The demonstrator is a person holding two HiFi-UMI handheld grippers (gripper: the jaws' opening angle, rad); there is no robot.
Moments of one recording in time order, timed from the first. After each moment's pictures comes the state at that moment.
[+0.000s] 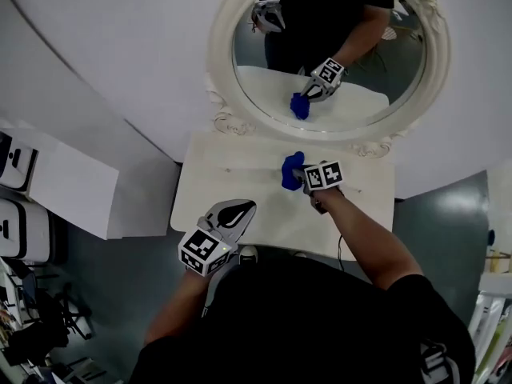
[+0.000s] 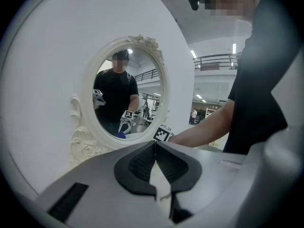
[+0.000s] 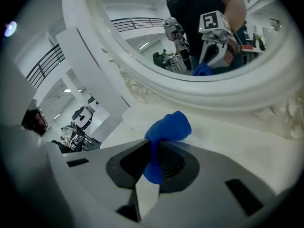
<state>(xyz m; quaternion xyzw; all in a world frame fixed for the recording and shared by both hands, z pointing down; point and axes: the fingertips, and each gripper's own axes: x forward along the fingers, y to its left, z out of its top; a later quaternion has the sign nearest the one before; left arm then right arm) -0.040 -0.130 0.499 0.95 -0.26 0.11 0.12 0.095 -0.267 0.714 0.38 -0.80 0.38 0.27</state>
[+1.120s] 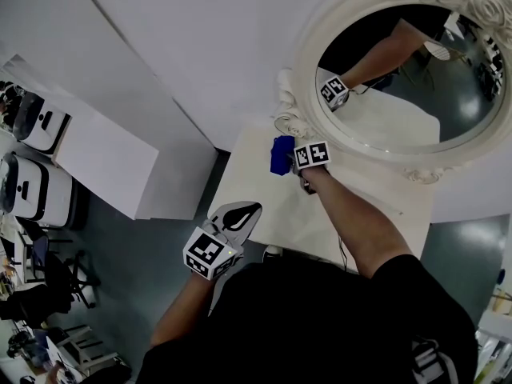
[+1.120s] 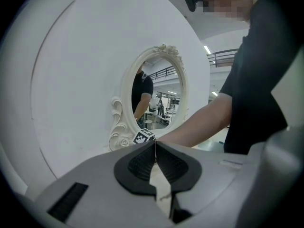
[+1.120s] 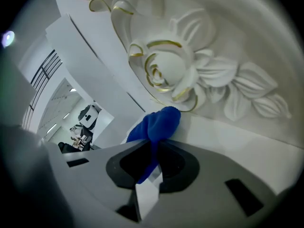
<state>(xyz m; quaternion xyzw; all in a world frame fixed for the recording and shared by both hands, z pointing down) -0.174 -0.150 0.506 0.92 -0.35 0.12 0.12 -0.120 -0.368 0.770 0.32 -0.81 0.40 0.28</state>
